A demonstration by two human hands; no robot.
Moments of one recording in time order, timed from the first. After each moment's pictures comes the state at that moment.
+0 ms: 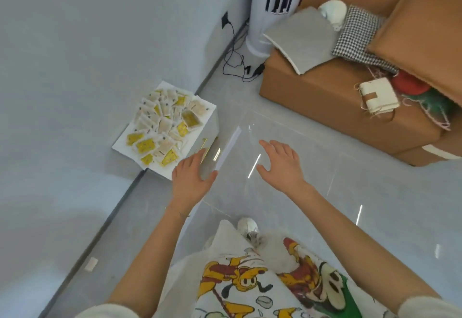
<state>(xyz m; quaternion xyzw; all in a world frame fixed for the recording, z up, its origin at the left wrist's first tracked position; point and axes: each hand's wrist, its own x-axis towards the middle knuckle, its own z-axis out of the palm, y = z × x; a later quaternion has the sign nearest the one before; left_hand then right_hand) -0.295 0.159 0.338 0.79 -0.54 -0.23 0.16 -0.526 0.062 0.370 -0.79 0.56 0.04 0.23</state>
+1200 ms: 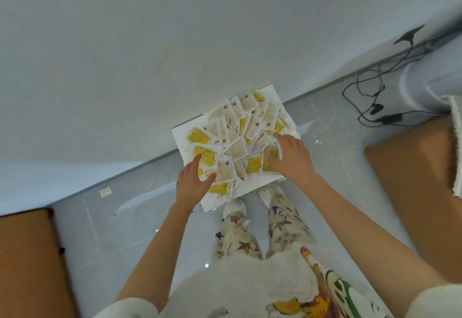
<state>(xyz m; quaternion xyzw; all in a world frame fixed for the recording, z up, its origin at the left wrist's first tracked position) -0.043 0.035 0.178 0.91 -0.09 -0.35 0.21 -0.146 -0.217 0.197 -0.88 0.32 0.20 0.28</state>
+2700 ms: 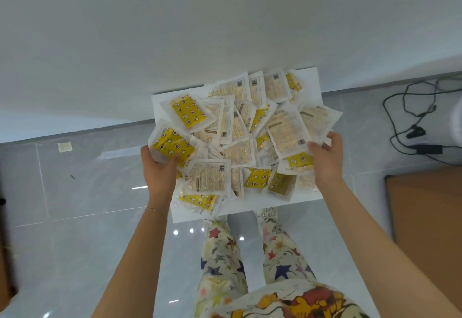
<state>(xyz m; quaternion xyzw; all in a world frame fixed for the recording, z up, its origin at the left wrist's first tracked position) -0.014 0.032 0.013 0.82 0.27 -0.14 0.48 -0.093 -0.275 0.025 -0.56 0.57 -0.01 0.60</state>
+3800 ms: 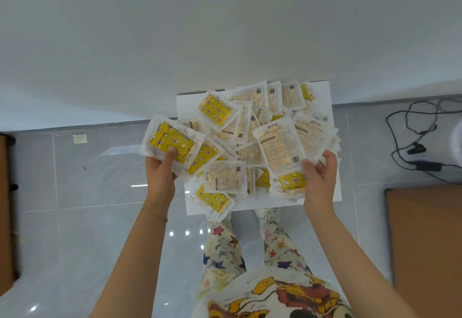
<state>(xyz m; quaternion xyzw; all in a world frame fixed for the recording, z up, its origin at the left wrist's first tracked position) -0.011 0.066 0.060 0.63 0.30 -0.16 0.70 -0.109 -0.204 0.078 -0.56 0.50 -0.06 0.66</state>
